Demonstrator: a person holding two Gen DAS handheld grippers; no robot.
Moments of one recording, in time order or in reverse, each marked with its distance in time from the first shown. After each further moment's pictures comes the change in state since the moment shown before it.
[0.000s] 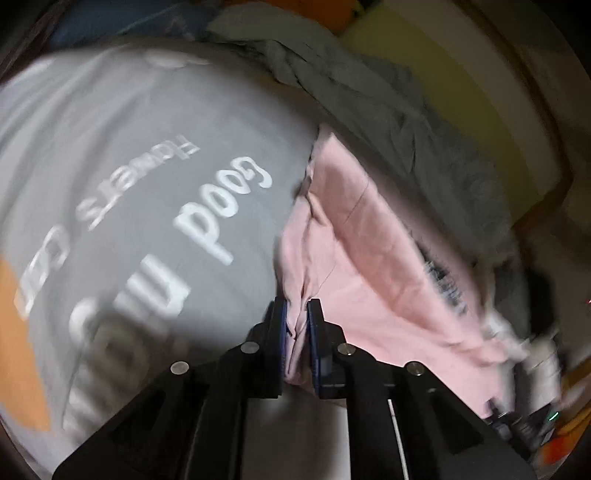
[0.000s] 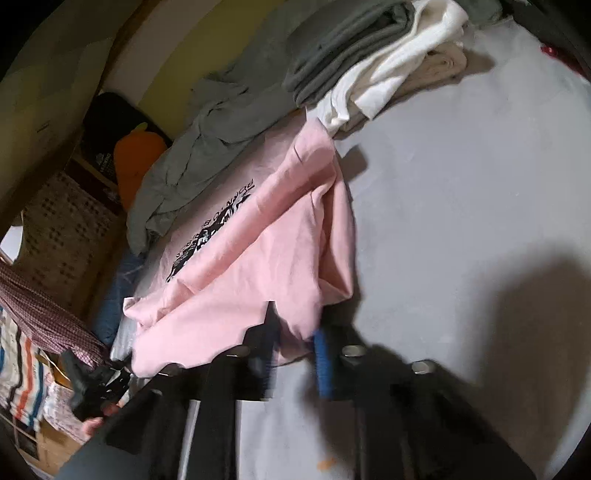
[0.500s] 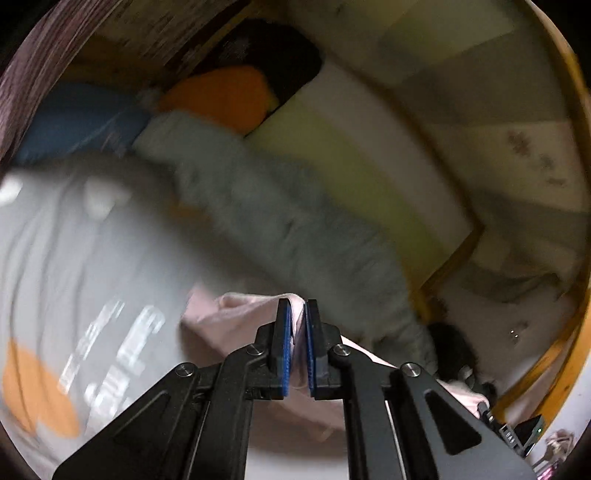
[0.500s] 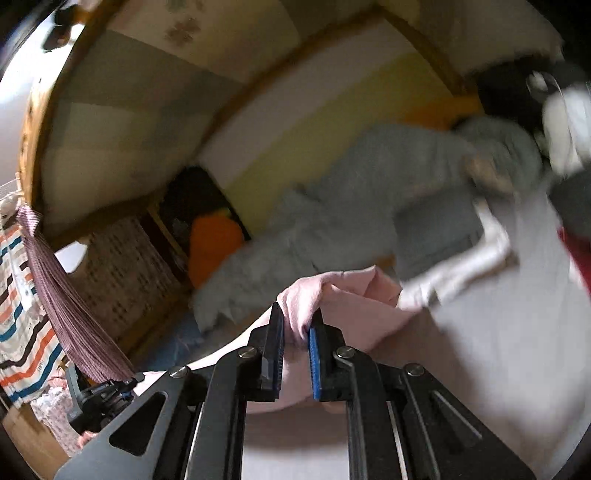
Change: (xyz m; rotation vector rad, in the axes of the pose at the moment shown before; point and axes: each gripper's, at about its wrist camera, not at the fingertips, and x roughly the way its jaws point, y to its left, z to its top) left arm -0.161 -0.099 0.076 0.093 -0.318 -0.310; right arm -0.176 0.116 0.030 -0.227 -0.453 0.182
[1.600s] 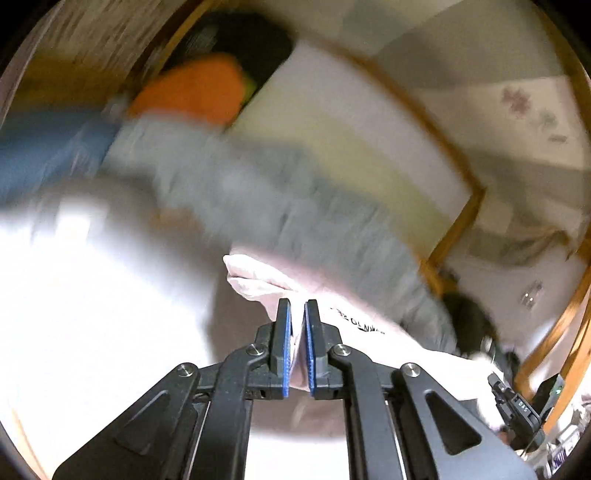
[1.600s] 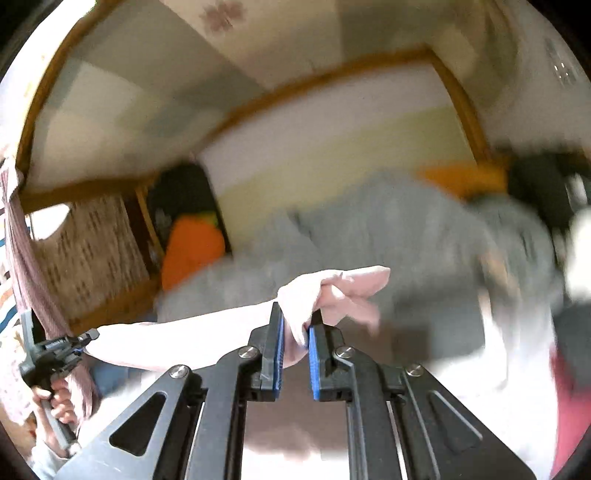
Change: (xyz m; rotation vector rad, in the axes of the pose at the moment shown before) left arm 0.055 0.039 -0.026 0.108 0.142 0.036; right arm 0.057 0.018 0.053 -0.186 0.023 -0.126
